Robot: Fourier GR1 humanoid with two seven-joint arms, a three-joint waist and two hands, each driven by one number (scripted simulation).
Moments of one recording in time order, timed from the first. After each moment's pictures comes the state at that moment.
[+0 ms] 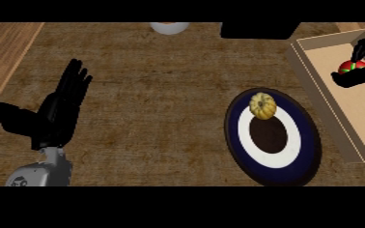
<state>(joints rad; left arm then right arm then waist) -0.13 0.10 0.08 -1.68 0.11 0.07 0.25 -0.60 -0.53 -0.25 -0.97 1.16 0.01 0.18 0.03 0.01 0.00</state>
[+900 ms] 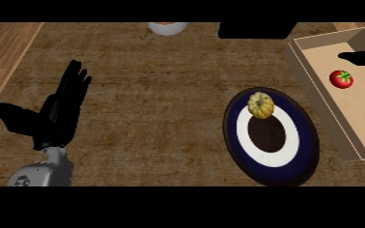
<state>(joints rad) -0.13 0.09 0.08 -1.66 0.09 0.09 0.22 -0.78 -0.55 -0.54 -0.65 0.83 -0.25 -0.24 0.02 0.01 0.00</state>
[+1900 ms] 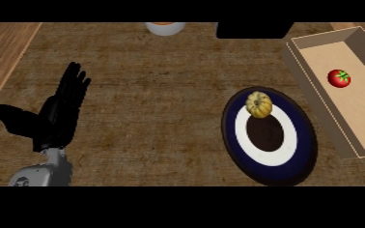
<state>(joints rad) -0.11 0.09 0.09 -1.65 0.09 0.08 0.22 -0.68 -0.70 -0.91 -0.54 0.27 0.03 -0.46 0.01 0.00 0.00</state>
